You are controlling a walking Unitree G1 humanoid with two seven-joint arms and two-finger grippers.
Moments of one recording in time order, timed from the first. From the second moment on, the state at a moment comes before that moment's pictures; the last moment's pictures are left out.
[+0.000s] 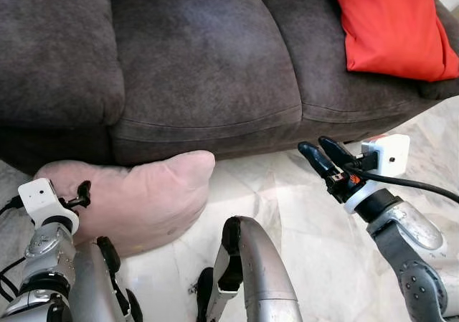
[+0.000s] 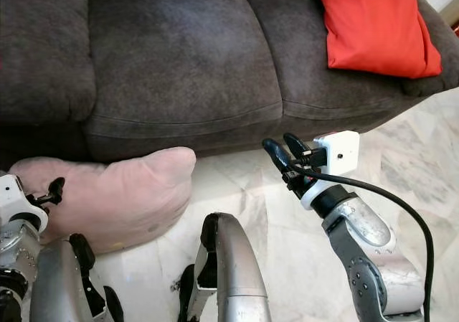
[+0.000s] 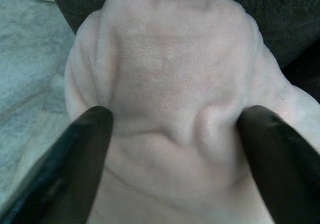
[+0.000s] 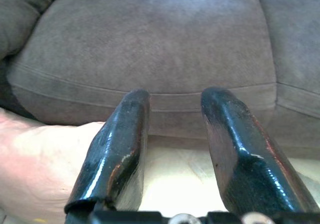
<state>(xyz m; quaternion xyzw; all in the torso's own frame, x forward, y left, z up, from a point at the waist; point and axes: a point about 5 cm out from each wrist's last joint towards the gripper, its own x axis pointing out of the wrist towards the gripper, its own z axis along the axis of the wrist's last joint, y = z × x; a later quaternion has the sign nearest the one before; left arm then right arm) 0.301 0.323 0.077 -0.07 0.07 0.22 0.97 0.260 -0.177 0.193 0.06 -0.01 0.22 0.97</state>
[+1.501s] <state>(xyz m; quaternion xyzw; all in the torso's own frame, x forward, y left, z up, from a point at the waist) 0.290 0.336 0.076 -0.10 0.06 0.24 0.97 0.256 -0.179 0.189 0.06 0.00 0.21 0.98</state>
